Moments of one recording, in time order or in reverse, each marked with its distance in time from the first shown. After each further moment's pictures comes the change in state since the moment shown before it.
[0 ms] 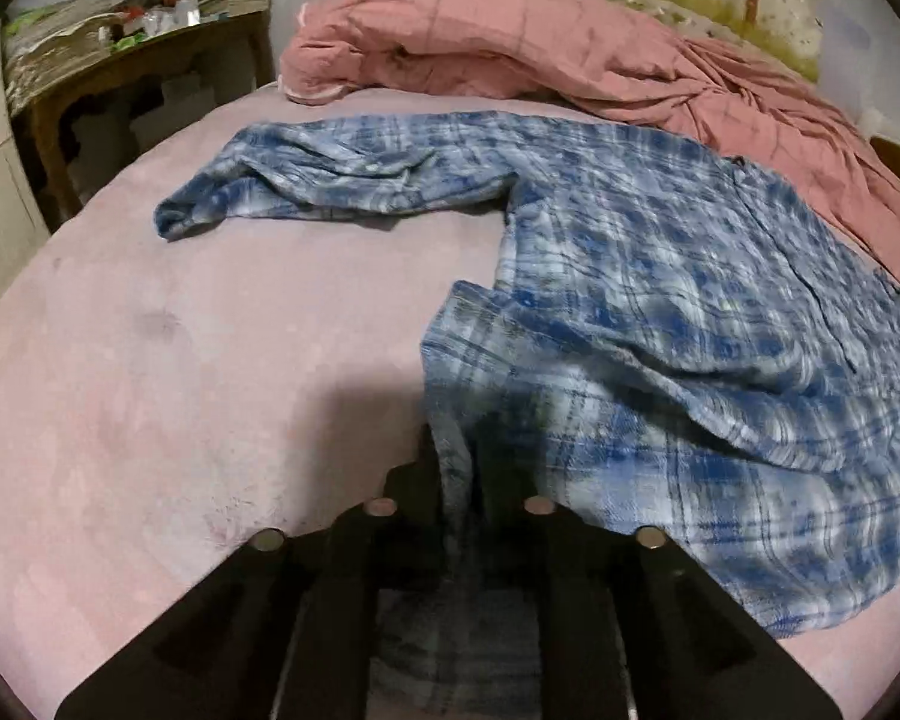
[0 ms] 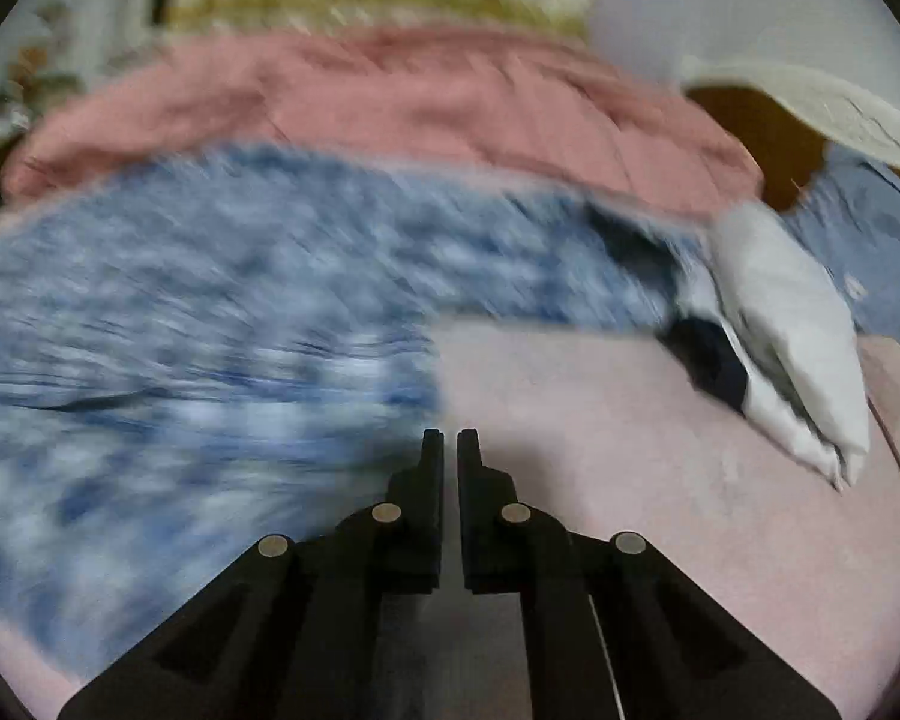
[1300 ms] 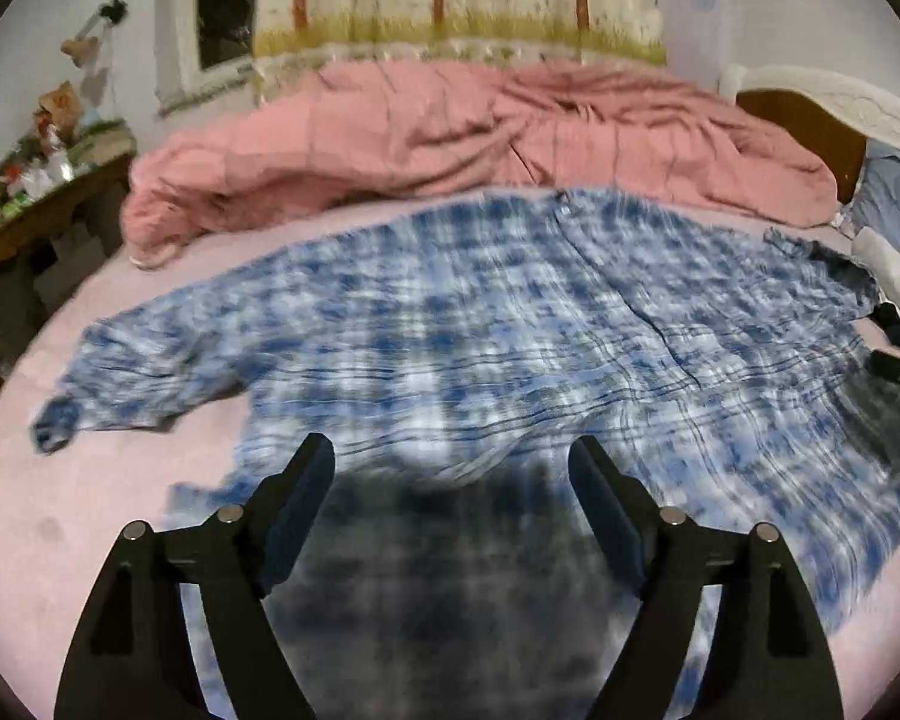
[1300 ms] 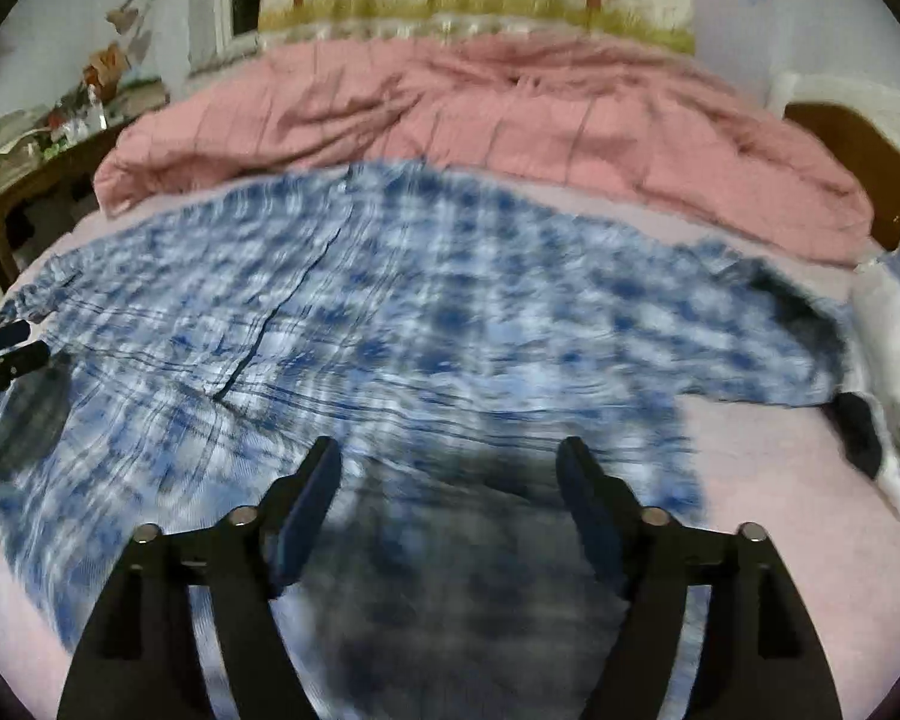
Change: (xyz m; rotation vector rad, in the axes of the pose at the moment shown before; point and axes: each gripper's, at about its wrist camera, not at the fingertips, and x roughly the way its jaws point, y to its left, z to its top) left arm -0.027 -0.118 0.031 0.269 -0.210 -0.165; right arm -0.046 0.092 0.024 -0.115 -0.180 0.205
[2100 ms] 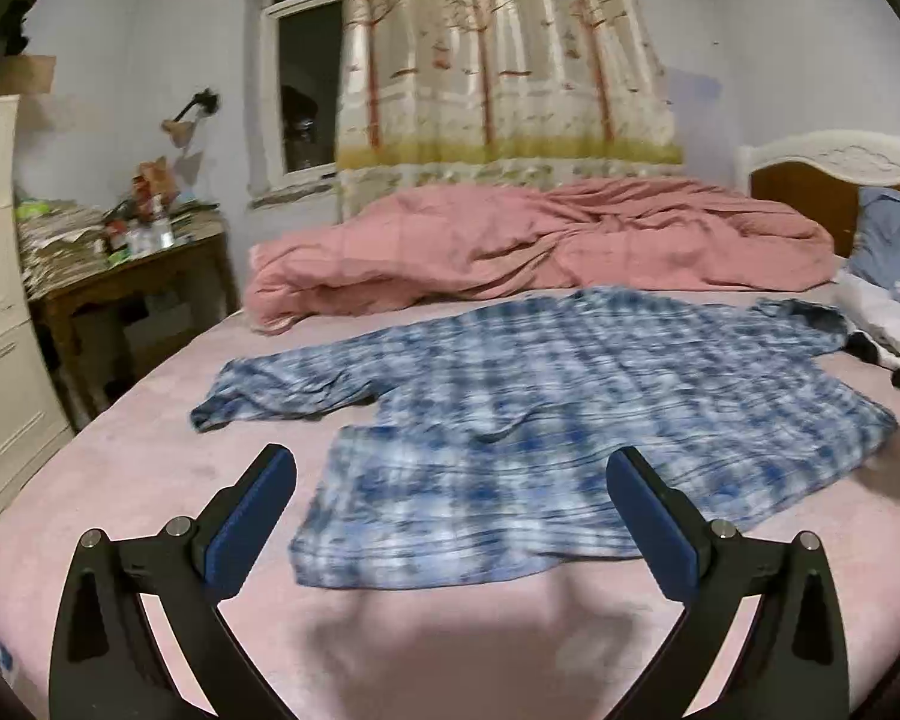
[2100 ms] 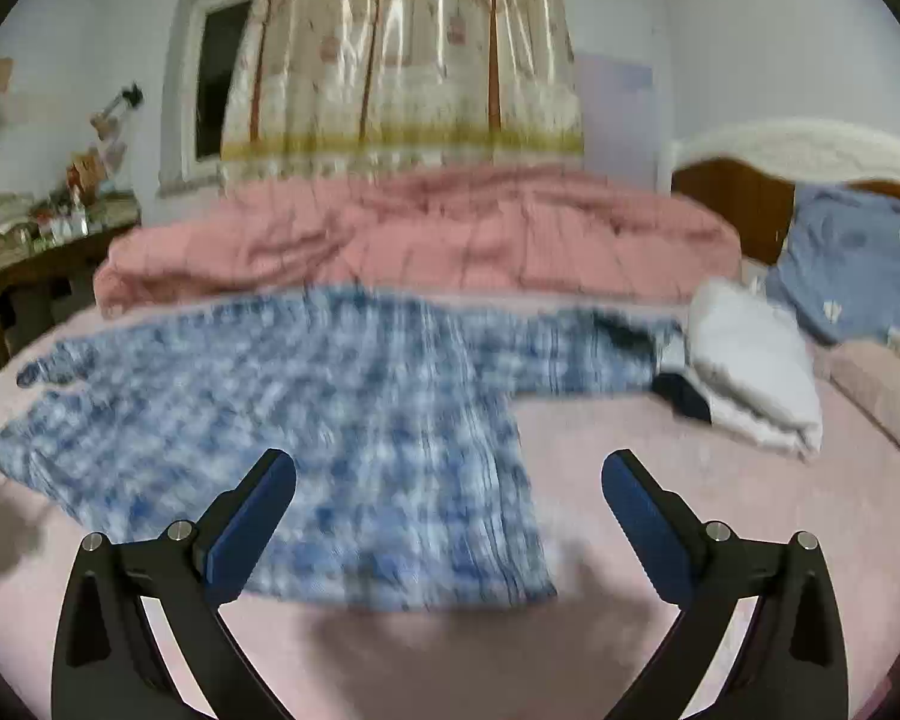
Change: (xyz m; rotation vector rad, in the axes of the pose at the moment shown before) left arm -0.153 -0.008 -0.063 -0.034 -0.257 0.153; right arm -0.127 -0.030 -0.066 0.125 -0.153 -0.104
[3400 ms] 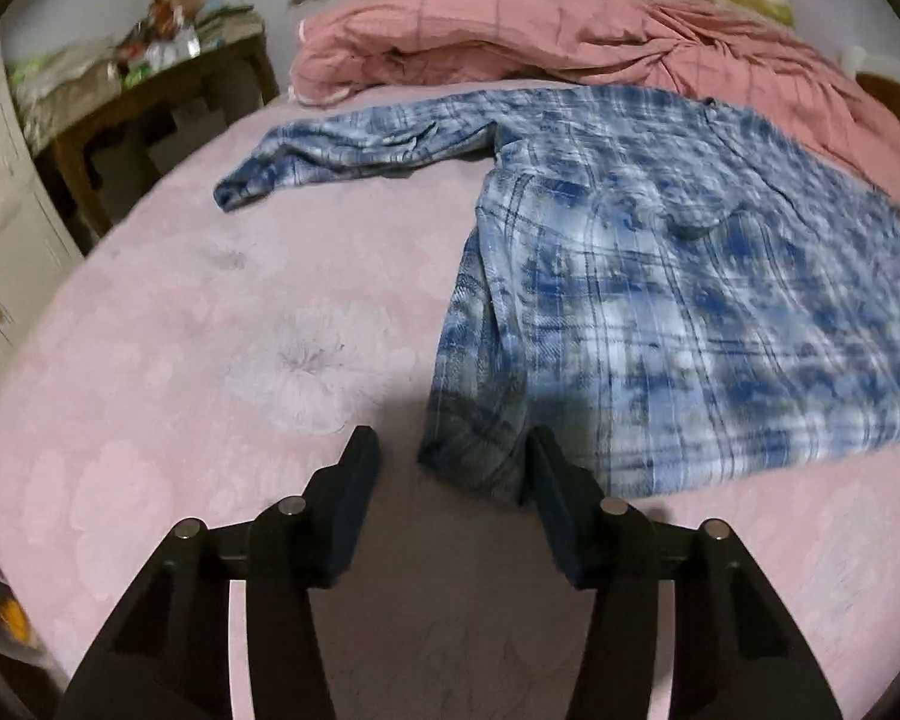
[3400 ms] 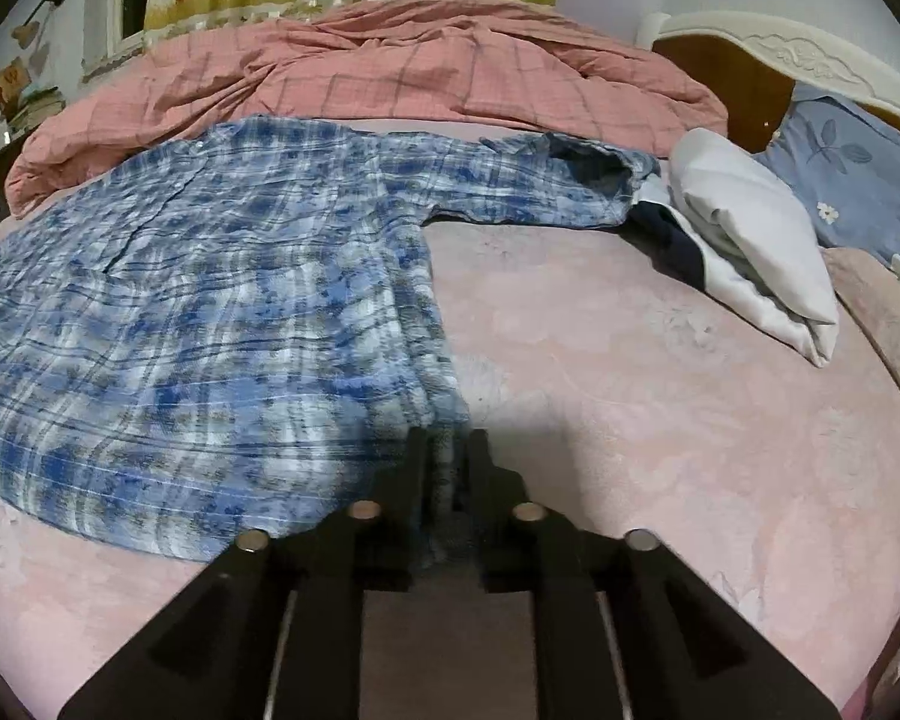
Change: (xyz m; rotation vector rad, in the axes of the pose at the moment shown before) left arm 0.092 0.067 -0.067 -0.062 0.499 0.108; right arm 0.083 -0.035 -0.030 -0.005 0.297 -0.135
